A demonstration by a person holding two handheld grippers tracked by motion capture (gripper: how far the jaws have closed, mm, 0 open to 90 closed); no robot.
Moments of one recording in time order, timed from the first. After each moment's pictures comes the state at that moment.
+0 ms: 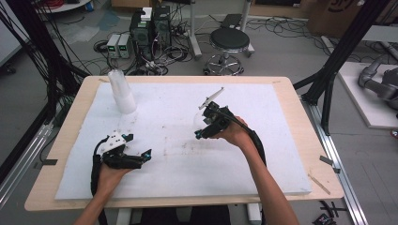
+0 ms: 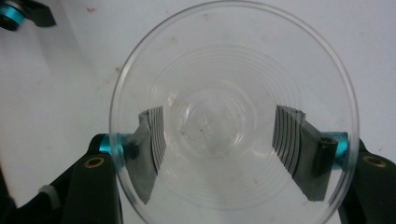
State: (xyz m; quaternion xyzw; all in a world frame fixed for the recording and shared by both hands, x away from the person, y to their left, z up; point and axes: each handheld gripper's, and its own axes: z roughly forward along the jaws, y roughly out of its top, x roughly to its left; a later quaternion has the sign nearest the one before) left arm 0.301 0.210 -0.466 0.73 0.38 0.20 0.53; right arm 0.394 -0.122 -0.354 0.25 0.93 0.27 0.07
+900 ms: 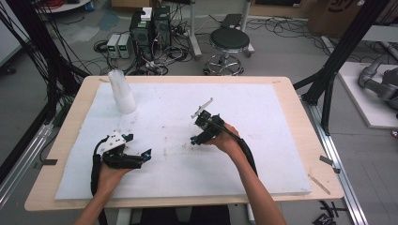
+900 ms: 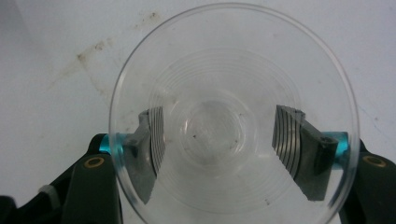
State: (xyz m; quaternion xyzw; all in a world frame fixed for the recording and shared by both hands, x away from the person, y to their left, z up) left arm 0.302 0.211 -0.466 0.73 0.38 0.20 0.53; right arm 0.397 -0.103 -0.397 0.26 0.93 0.25 0.09
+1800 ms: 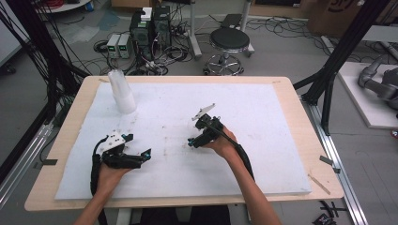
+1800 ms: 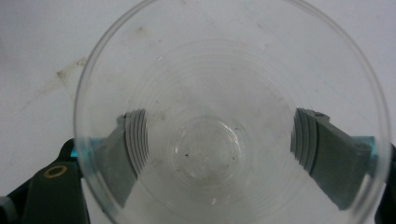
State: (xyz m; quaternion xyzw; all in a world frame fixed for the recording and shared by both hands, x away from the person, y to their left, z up) left arm 0.302 0.212 -0.467 0.73 0.38 0.20 0.54; right arm 0.395 -0.106 -0.416 0.27 0.91 0.30 0.12
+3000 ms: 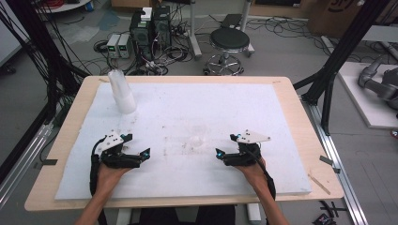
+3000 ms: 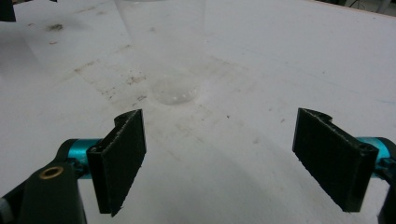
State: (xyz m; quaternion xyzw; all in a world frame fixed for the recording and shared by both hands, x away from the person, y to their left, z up) left arm 0.302 0.215 -0.467 0.72 0.39 0.19 0.55; right arm 0.321 -0.220 -0.444 0.33 0.80 0.47 0.19
